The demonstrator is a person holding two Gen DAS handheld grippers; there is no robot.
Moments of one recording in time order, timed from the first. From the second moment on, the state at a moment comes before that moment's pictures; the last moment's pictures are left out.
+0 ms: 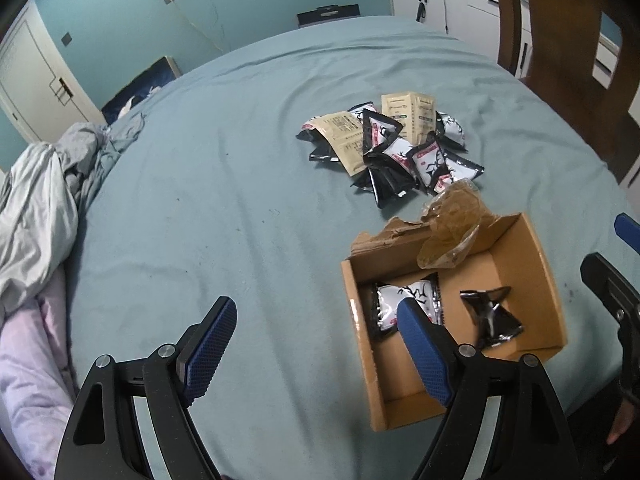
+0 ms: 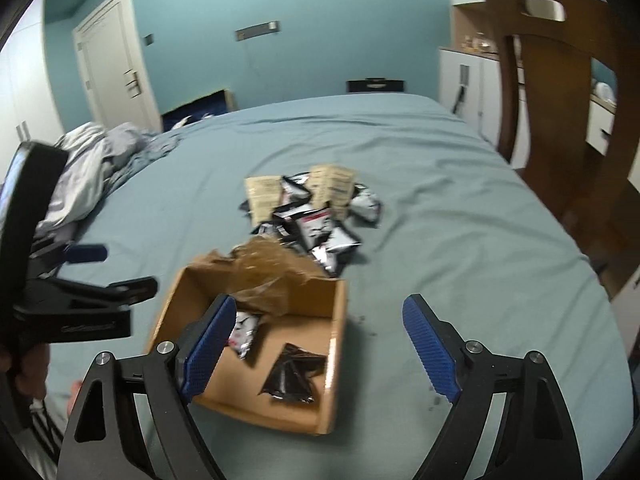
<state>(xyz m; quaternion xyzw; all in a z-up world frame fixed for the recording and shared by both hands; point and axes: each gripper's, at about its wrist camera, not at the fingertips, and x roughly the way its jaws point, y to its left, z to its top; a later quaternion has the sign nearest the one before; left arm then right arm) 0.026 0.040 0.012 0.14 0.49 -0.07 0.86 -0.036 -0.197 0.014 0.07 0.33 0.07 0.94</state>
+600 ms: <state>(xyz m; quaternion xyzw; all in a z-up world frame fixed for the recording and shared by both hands) 0.033 0.045 0.017 0.12 0.49 -0.07 0.86 -0.018 -0.186 0.018 0.03 0.32 0.07 0.94</state>
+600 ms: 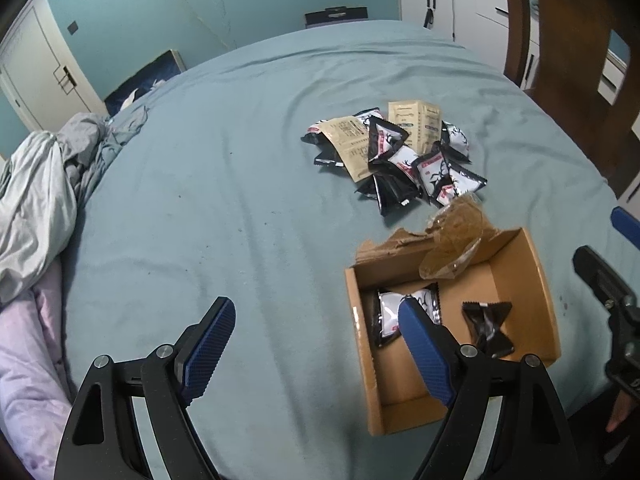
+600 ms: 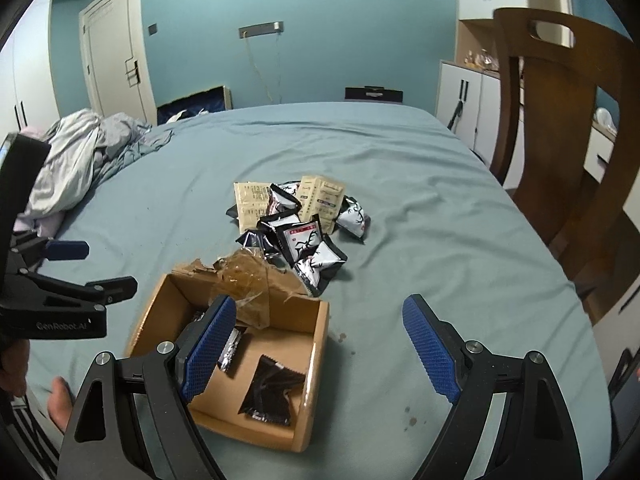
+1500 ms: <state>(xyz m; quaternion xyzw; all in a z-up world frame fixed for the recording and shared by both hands) 0.084 0.035 -0.009 0.12 0.52 -0.06 0.84 0.173 -0.230 -0.043 0.15 0.50 0.11 0.85</state>
